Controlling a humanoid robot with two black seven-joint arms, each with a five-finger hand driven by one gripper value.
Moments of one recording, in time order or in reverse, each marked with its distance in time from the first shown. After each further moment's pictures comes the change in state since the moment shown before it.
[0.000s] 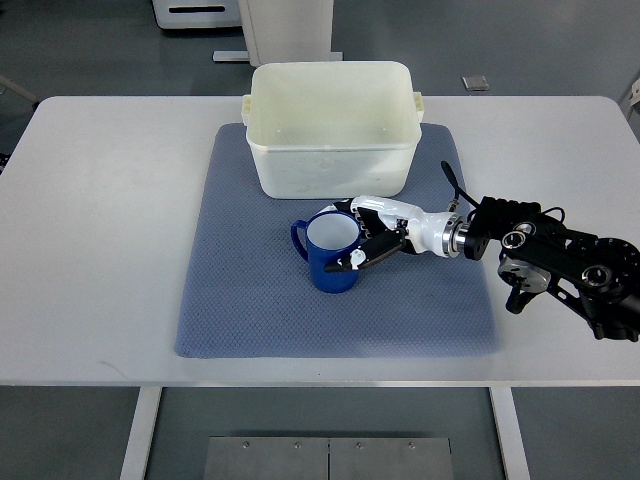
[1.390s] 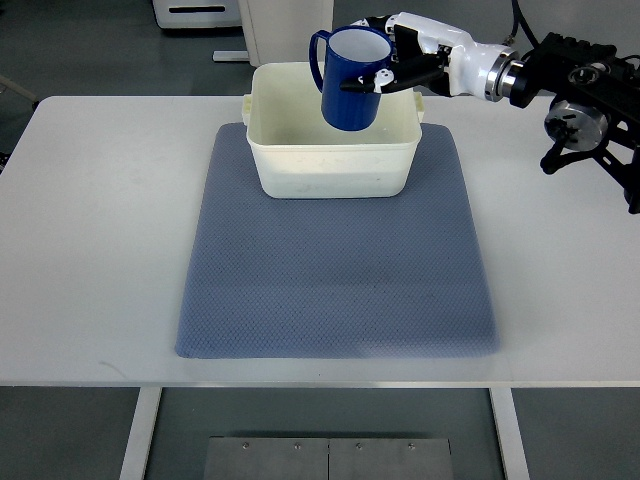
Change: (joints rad) left arm 0.000 0.000 0.000 0.000 0.000 0.000 0.000; right arm 0.353 -0.033 0.039 -0.158 0.238 0.018 -0.046
